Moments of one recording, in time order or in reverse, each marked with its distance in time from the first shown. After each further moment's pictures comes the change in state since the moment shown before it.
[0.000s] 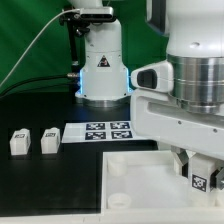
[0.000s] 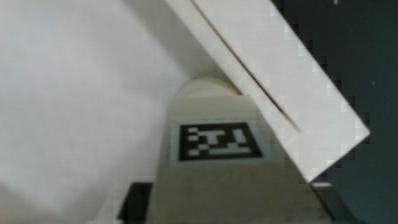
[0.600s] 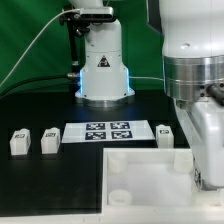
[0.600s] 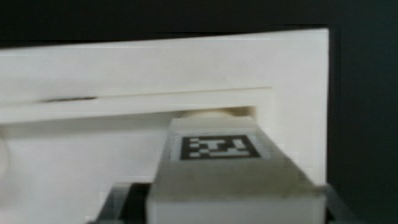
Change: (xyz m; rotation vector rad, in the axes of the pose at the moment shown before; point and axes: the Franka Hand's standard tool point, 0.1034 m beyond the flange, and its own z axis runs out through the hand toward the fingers) arm -0.005 0.003 0.001 0.008 -0.019 0.799
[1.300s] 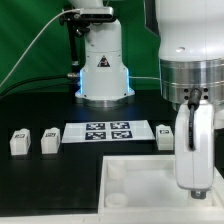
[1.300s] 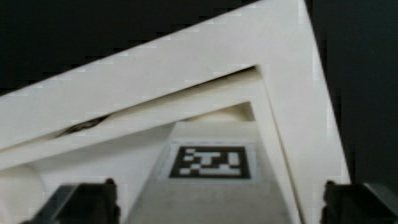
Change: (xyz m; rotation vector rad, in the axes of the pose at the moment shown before) arm 0.001 0.002 0.001 -0.004 -0.003 0.153
